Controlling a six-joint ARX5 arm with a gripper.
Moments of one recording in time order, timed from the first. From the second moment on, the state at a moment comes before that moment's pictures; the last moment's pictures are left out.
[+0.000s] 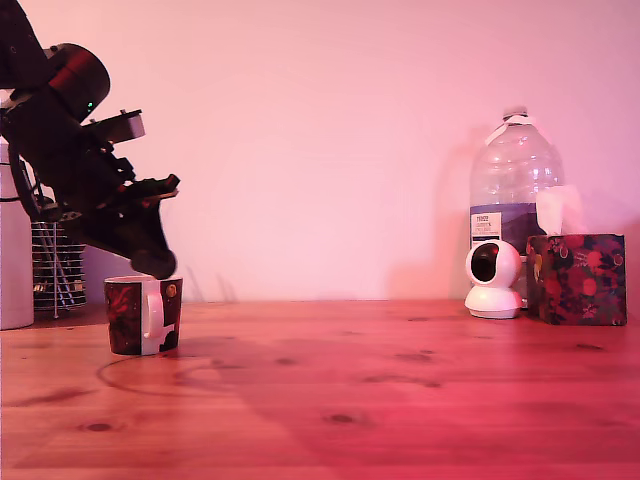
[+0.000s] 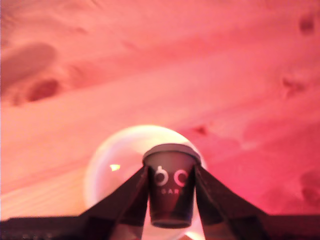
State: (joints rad) arm -0.17 1.80 1.21 -0.17 0.21 0.05
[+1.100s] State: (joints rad) arm -0.16 1.80 1.21 -0.19 0.15 0.07
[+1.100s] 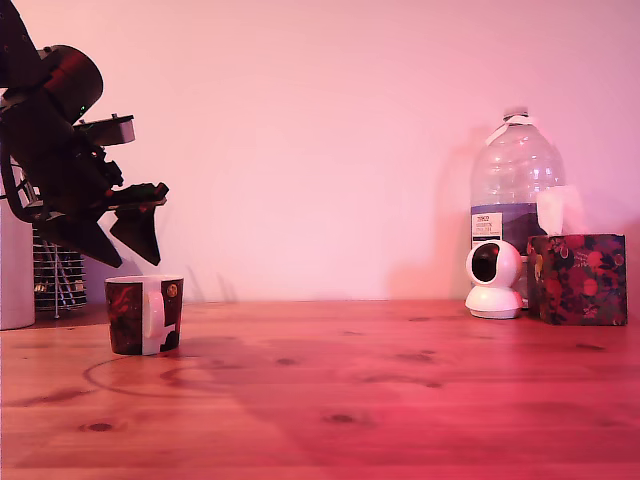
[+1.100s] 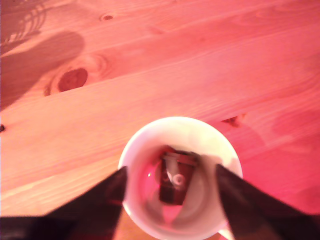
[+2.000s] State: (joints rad) arm -0.15 1.33 0.94 -0.11 0.17 0.03
